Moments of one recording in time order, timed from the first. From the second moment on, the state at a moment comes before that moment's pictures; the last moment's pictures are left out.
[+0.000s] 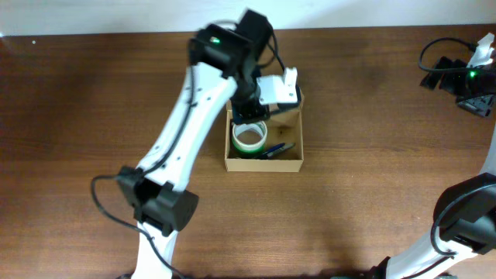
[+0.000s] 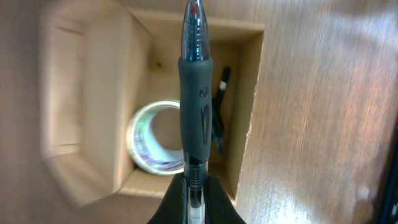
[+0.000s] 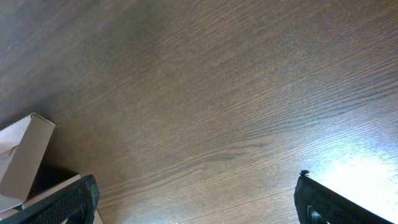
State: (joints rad) left arm -0.52 2.17 2.41 -1.65 0.23 0.95; right arm -0.44 1.94 2.00 -1.31 -0.20 0.10
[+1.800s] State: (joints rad) left arm -0.23 1.80 2.38 -1.44 -0.15 0.50; right arm -0.44 1.94 2.00 -1.25 -0.20 0.10
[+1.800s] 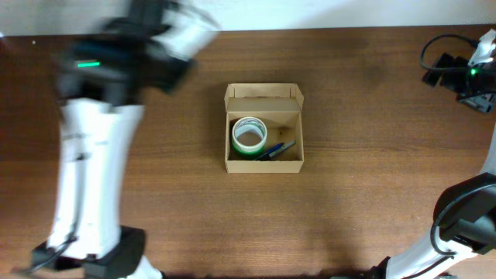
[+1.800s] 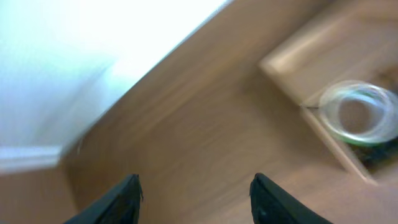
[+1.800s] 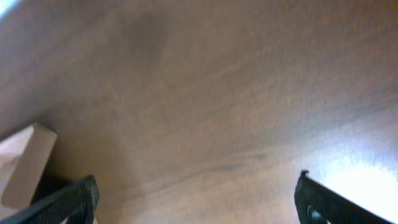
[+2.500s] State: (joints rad) left arm 0.19 2.35 2.36 -1.39 0.61 0.26; right arm -0.24 2.09 2.00 -1.22 -0.51 0.14
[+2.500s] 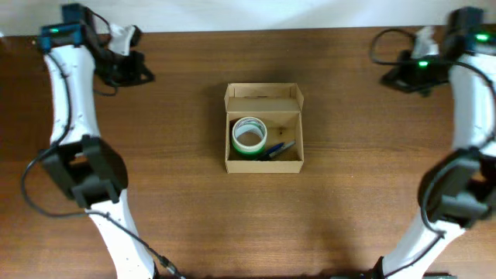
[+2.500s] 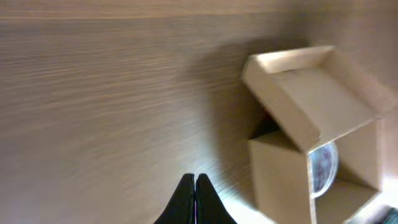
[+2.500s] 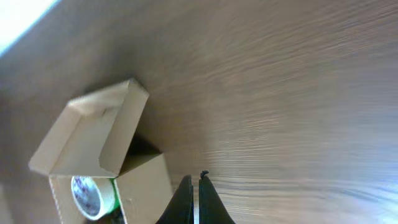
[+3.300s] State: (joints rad) left arm -0.07 2.72 2.36 -1.27 0.86 0.17; right arm -0.06 2.52 2.00 -1.14 -0.84 0.11
